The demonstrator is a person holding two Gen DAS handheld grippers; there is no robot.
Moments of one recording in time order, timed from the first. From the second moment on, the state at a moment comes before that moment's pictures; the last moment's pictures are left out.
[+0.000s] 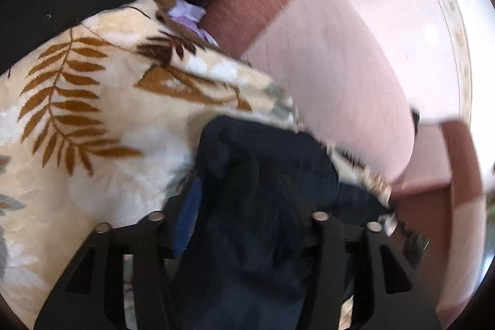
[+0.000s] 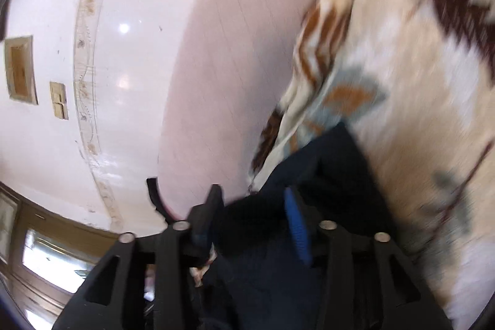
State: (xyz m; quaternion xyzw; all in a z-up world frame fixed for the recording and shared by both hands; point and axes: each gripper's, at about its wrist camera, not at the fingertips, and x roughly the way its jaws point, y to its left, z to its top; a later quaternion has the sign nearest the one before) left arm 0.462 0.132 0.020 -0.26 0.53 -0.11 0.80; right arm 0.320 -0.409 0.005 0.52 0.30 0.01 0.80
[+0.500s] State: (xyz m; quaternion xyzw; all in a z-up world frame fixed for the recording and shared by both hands) left arm 0.440 0.056 -0.008 -0.10 0.56 -0.12 0.82; right arm 0.376 -0.331 0.012 0.17 0.42 -0.05 0.89
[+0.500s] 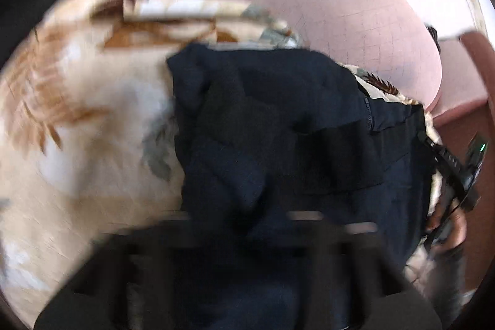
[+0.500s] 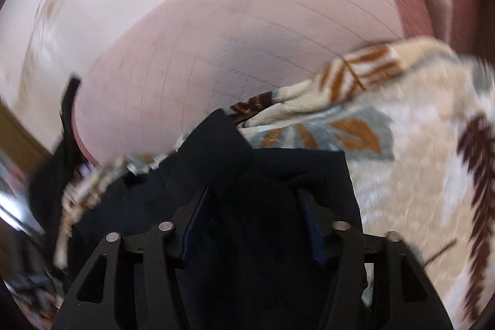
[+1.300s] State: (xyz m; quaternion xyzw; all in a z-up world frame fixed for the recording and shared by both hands) left arm 0.450 0.139 0.004 -0.30 0.48 -0.05 0.82; right arm 0.309 -0.434 -0.004 0.38 0.35 -0.02 0.85
